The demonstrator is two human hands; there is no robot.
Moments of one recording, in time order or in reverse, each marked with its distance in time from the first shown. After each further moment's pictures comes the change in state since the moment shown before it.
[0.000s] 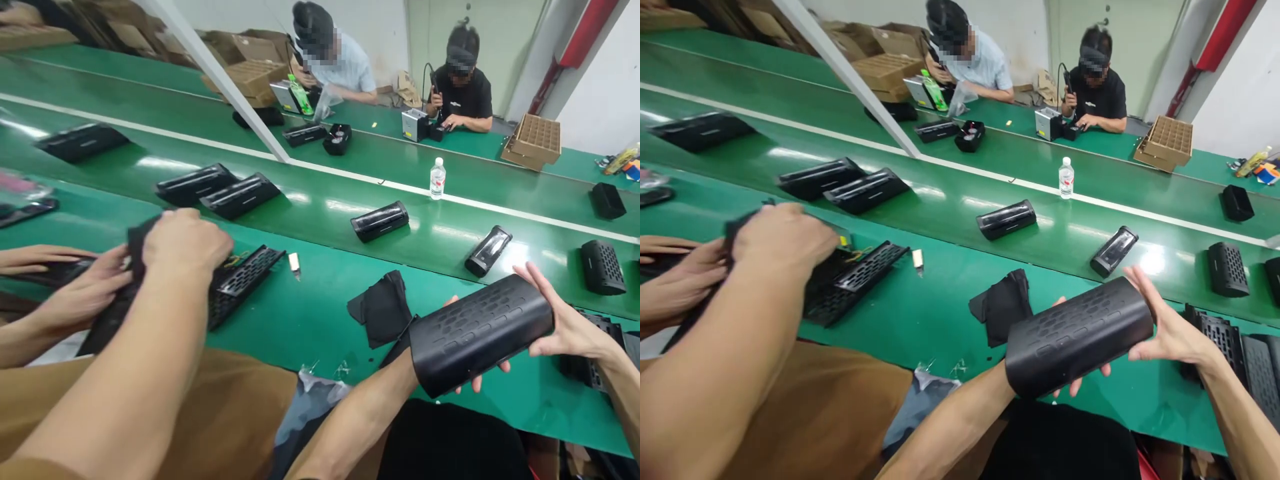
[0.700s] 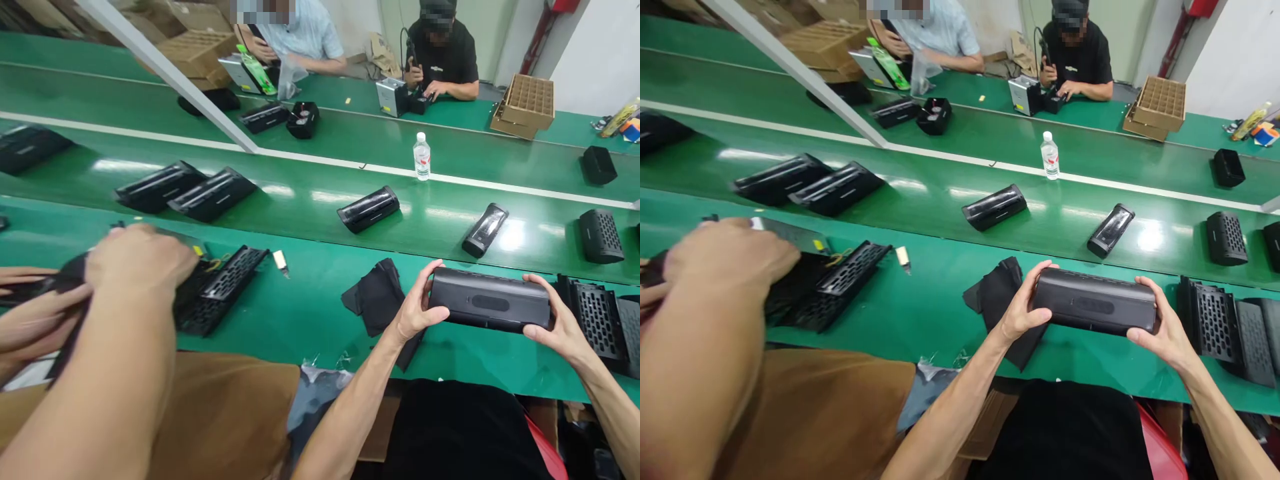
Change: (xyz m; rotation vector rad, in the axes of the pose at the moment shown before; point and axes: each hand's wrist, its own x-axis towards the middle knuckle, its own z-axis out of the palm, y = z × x) left_hand -0.035 0.005 -0.006 0.675 0.666 0.693; right_hand -0.054 0.033 0.045 0.216 0.312 0.198
